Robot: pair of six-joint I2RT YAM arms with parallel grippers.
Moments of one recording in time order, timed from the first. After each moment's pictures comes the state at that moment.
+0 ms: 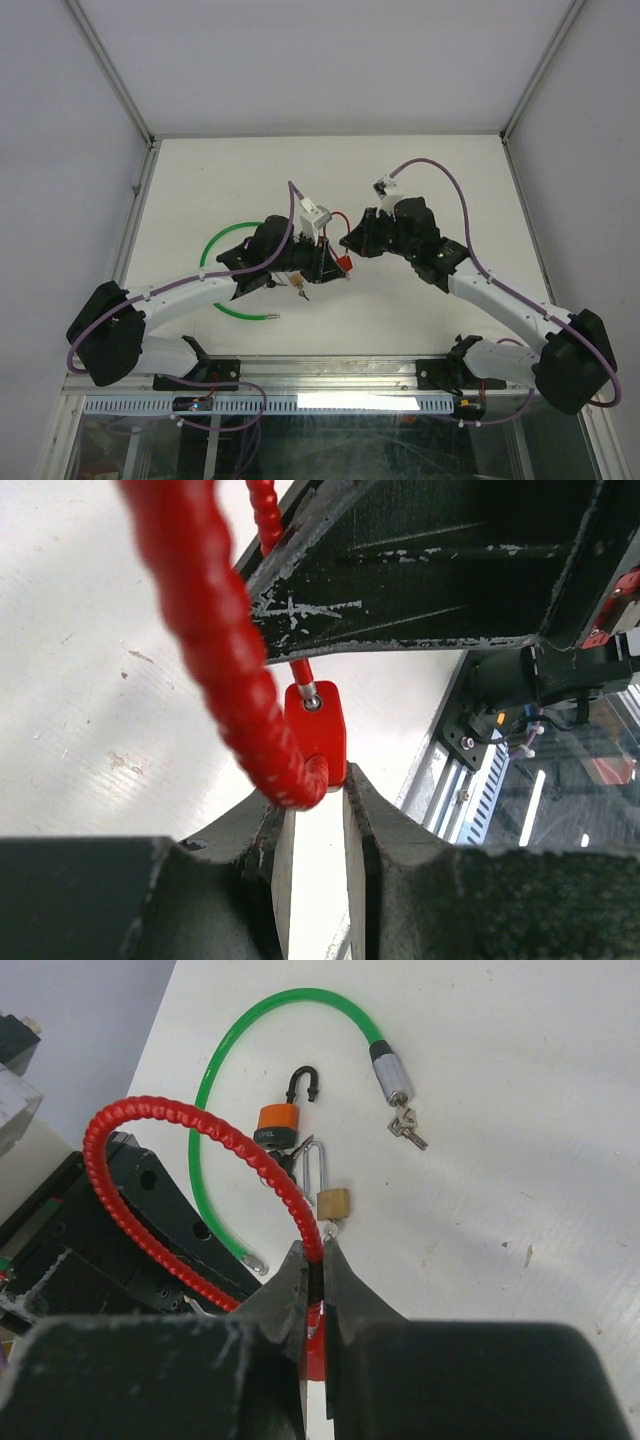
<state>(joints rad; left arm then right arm) -0.82 1.32 0.75 0.14 0.42 -0.44 0.65 1.15 0.79 -0.07 -0.23 0.57</state>
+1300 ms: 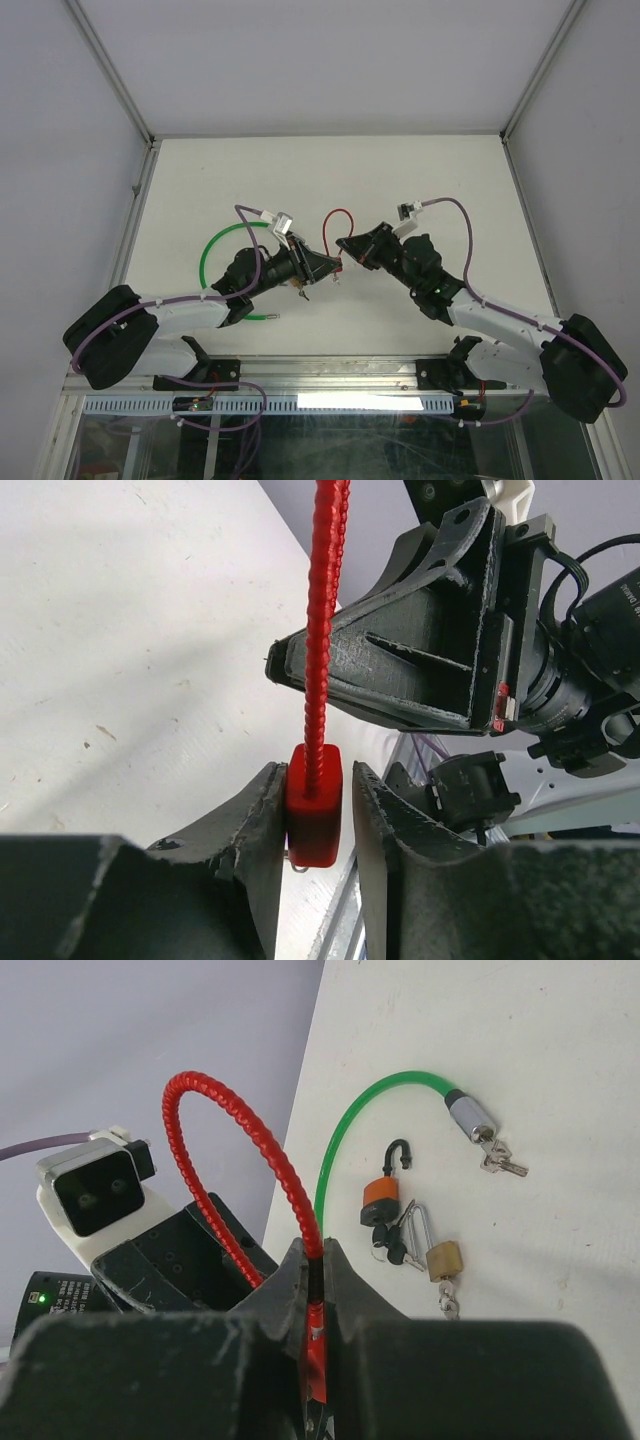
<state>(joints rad) -0.82 1.29 0.38 0.93 0.24 -0.84 0.76 1.07 0.44 0.48 0.00 1.07</state>
